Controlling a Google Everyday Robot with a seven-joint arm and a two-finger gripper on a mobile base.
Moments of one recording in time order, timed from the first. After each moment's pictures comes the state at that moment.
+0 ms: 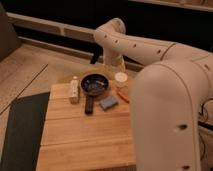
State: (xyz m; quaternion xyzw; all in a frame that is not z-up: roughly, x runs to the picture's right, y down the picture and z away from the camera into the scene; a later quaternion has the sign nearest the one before) arm 0.040 -0.118 0.809 -0.13 0.18 0.70 0.68
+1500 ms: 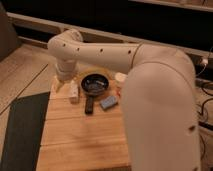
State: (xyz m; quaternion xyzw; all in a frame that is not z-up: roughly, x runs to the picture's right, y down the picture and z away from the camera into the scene) arm -0.178 -0.003 0.710 -0.30 0.05 0.48 0.82
